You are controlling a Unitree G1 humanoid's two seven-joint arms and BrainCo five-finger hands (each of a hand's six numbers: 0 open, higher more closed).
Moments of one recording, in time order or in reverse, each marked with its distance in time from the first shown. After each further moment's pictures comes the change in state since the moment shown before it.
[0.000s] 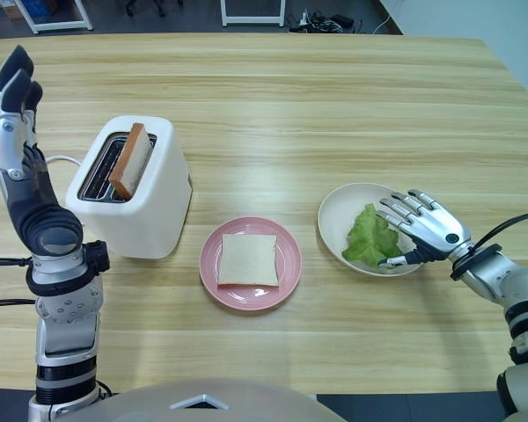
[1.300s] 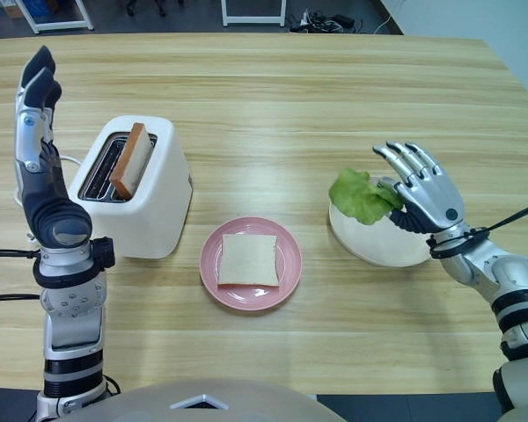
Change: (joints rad) left arm -0.040 -0.045 0.006 0.043 -0.012 -0.007 -0.072; right arm 0.027 0.016 -0.055 -0.298 0.460 -0.115 -0.129
